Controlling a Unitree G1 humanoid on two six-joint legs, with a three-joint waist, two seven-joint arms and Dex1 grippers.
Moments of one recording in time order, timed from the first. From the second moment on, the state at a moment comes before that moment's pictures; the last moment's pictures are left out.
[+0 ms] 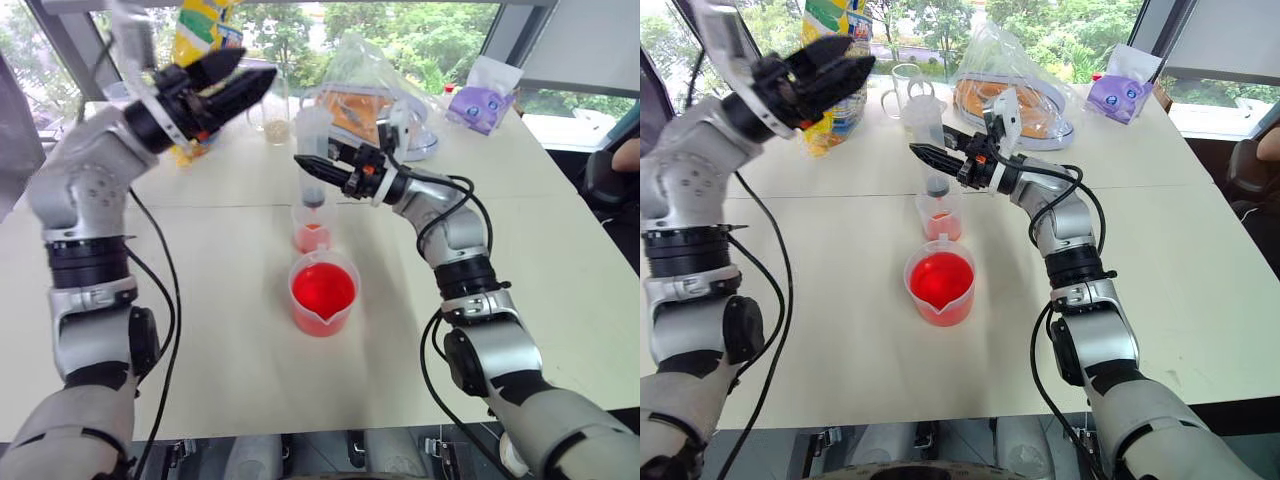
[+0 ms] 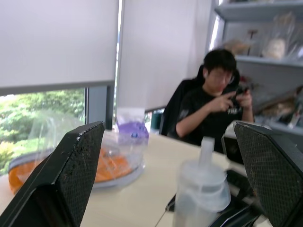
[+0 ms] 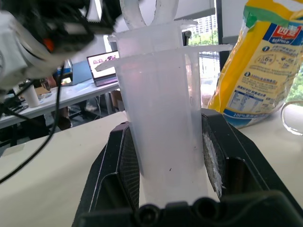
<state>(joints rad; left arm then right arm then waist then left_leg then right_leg) -0.94 0.58 0.31 0.09 -0.75 0.71 -0.88 -0.94 -0.20 0.01 0.47 0.38 0.19 0.97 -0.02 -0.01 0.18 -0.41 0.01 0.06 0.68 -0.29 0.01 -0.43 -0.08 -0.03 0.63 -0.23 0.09</state>
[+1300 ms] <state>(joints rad) -0.41 0.68 0.22 -0.27 -0.77 0.69 -0.91 -1.14 -0.69 0.17 0.33 0.42 1.61 0.65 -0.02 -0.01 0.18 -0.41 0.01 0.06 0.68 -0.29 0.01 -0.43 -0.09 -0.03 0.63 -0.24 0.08</state>
